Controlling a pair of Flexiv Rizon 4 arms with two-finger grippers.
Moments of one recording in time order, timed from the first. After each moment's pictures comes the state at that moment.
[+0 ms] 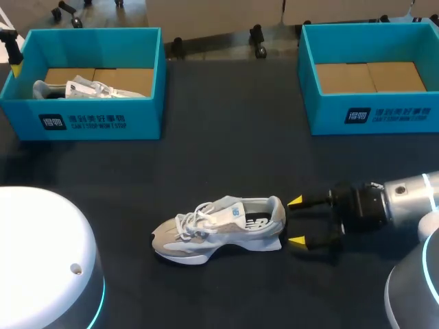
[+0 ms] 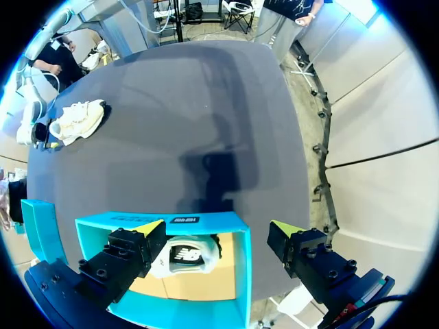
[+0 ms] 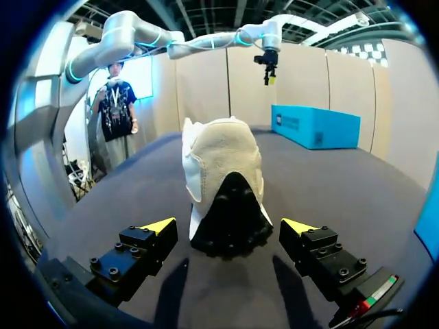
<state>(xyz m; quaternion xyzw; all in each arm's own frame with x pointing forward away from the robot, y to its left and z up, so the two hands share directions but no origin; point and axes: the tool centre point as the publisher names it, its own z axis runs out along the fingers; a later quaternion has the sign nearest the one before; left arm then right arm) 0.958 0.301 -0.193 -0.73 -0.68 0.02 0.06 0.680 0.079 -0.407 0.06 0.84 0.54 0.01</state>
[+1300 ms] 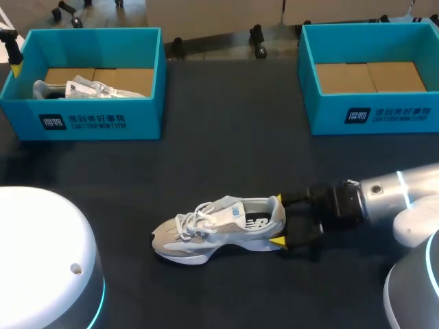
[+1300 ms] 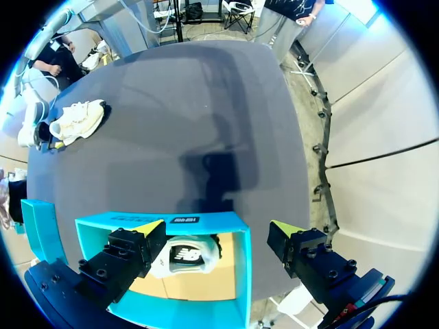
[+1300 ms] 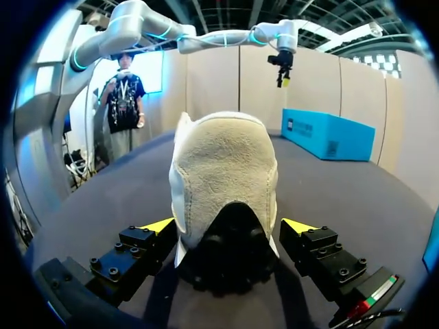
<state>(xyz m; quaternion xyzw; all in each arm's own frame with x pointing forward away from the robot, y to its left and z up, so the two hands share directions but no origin) 0.958 0.301 -0.193 -0.73 -0.68 0.02 0.06 0.687 0.120 -0.414 0.02 0.84 0.55 0.02</state>
